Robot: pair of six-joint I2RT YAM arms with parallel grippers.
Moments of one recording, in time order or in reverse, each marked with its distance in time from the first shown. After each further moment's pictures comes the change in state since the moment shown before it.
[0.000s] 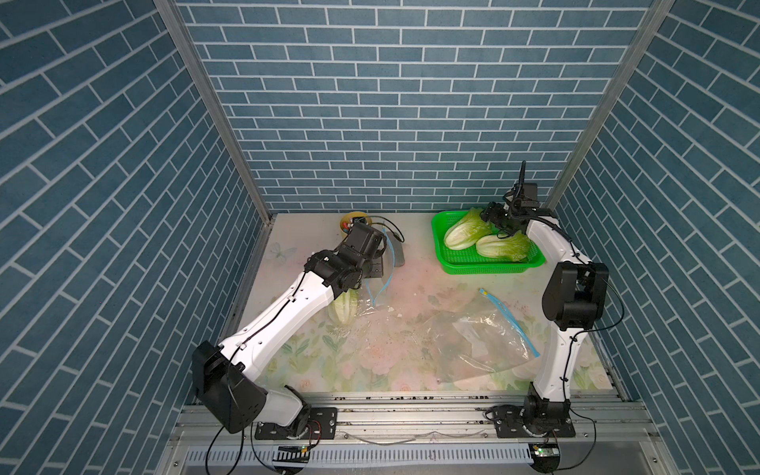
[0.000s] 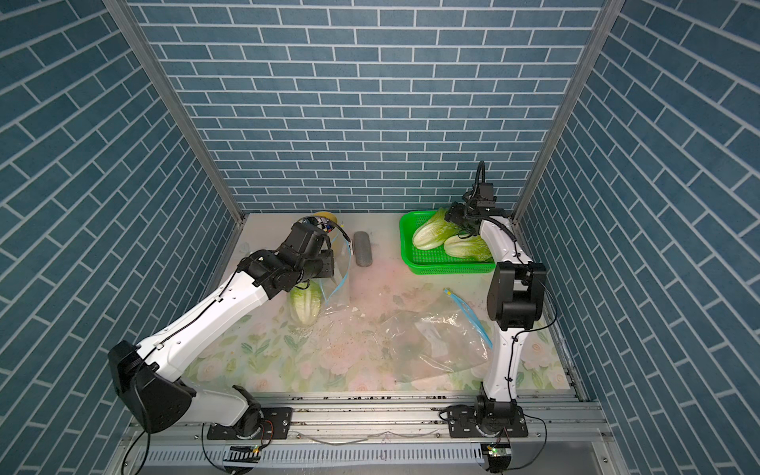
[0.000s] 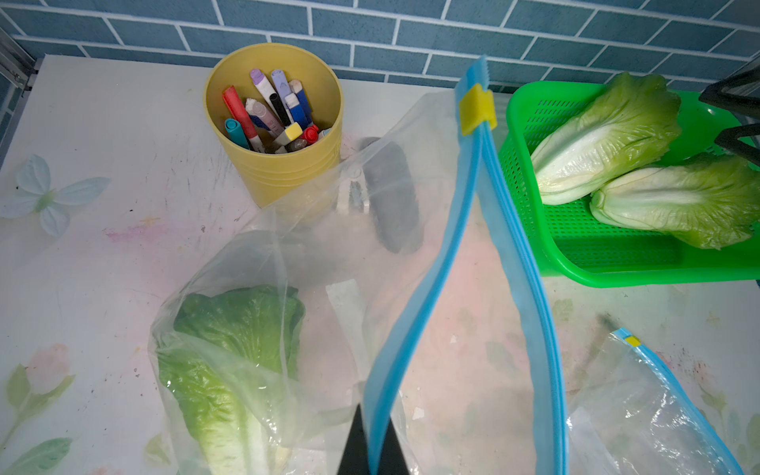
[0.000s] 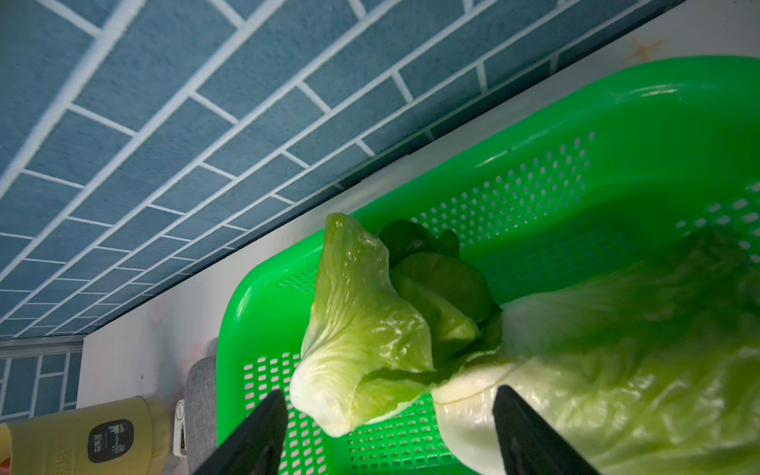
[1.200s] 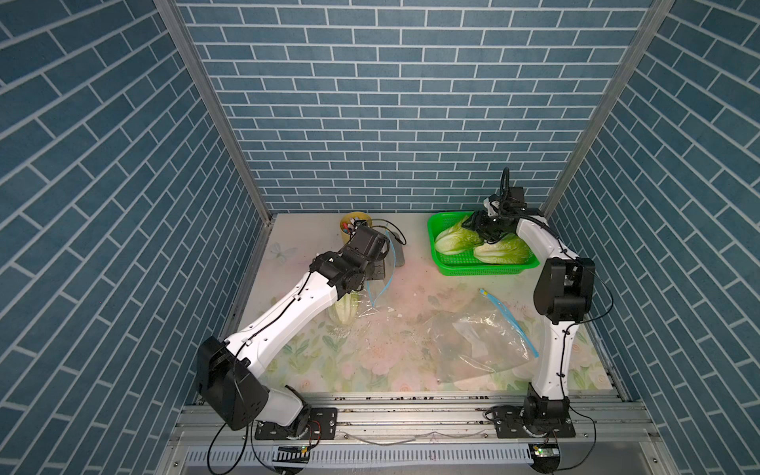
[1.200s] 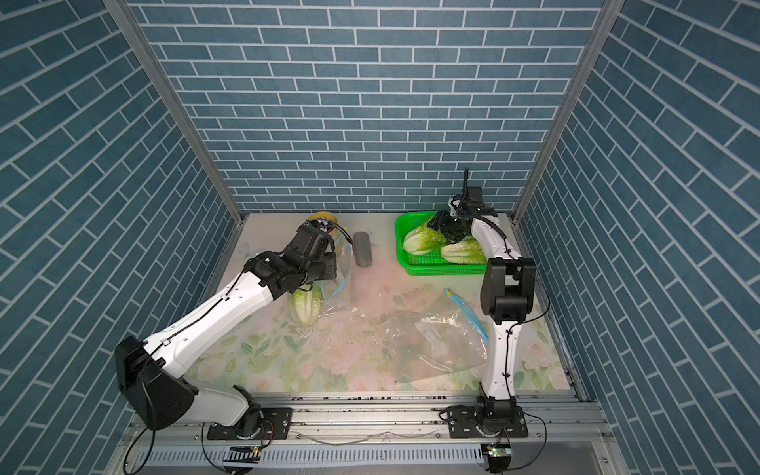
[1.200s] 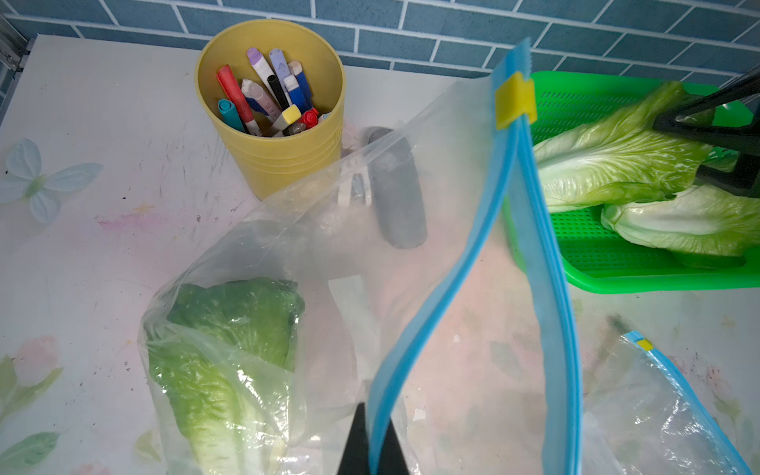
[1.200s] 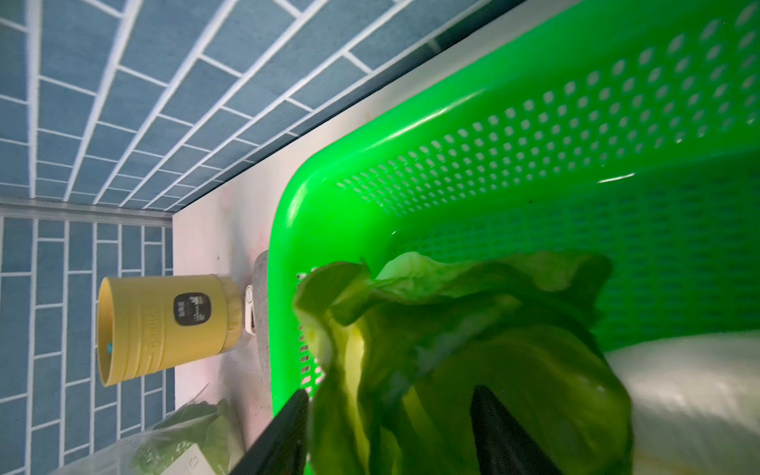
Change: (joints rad) left arm -0.009 0.013 -0.030 0.014 -0.012 -0.029; right arm 0.044 0.041 0.000 -0.106 -0.311 -0.050
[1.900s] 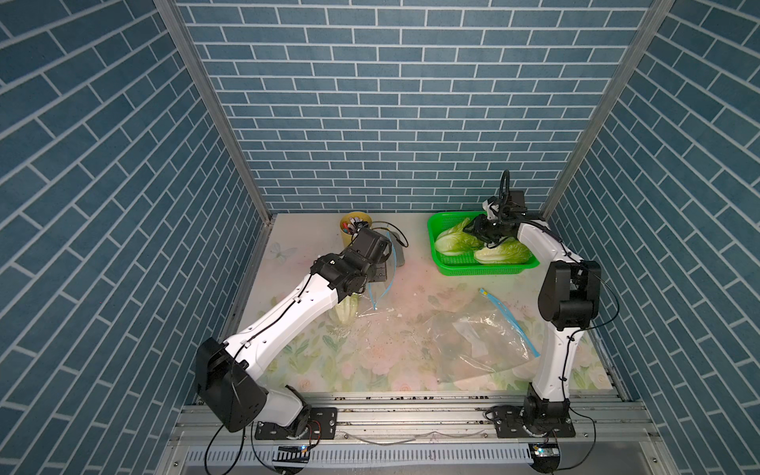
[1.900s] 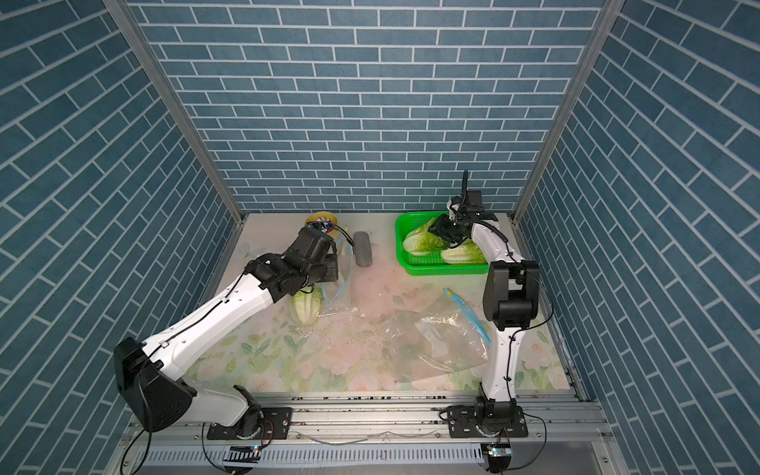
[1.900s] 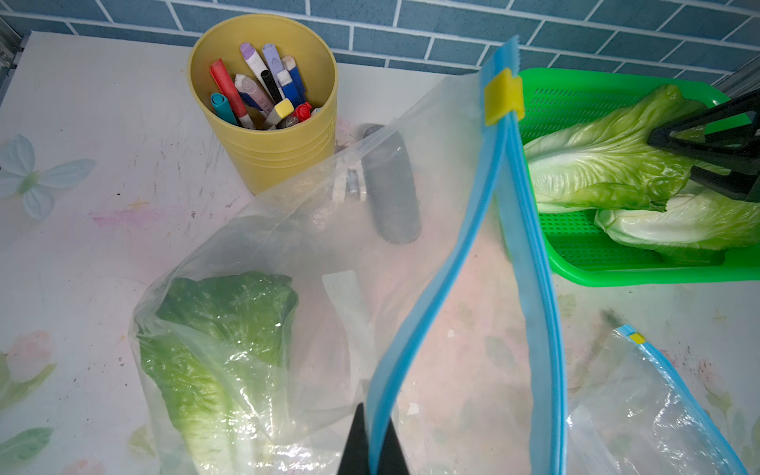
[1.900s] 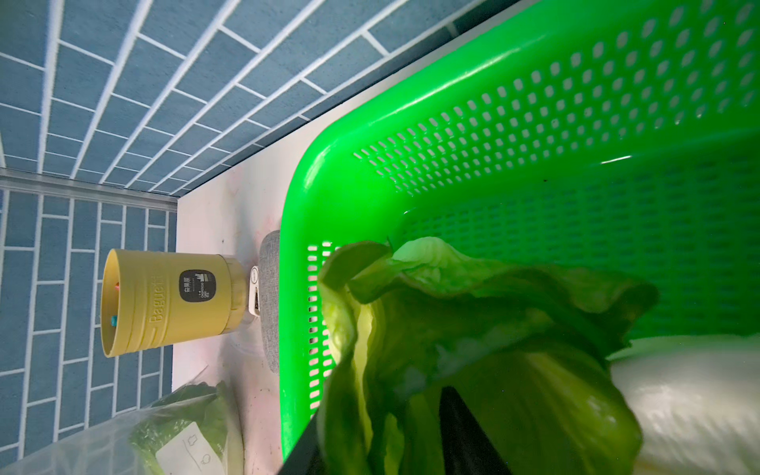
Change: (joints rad) left arm -0.023 -0.010 -0.002 0.000 -0.012 -0.014; right arm 0.009 -0.055 -0.091 0.055 0.005 -0.022
